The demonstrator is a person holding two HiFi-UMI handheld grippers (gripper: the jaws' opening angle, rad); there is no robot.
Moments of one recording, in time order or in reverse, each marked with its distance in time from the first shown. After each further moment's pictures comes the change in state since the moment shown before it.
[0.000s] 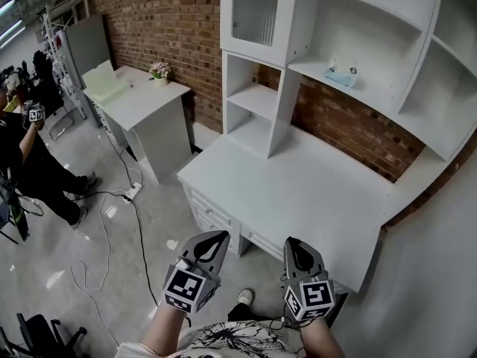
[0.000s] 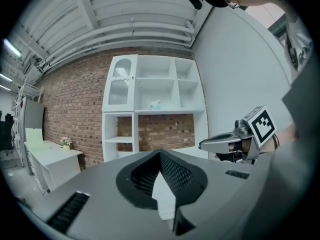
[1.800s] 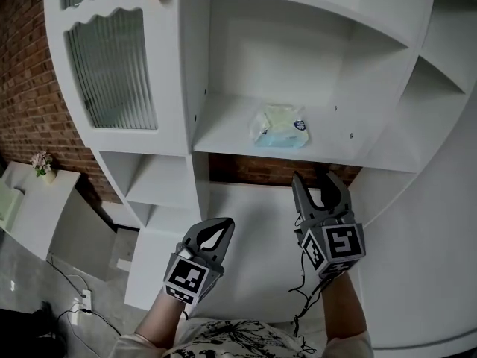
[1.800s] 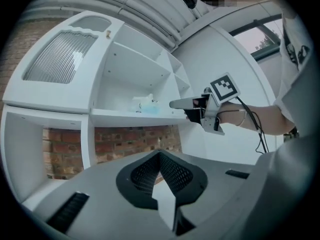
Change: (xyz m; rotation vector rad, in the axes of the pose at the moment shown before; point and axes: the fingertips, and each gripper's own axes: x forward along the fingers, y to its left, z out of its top) left arm 0.395 0.070 0.137 0.138 -0.169 -0.602; right arm 0.205 -0.315 0.257 -0.197 -0.220 -0.593
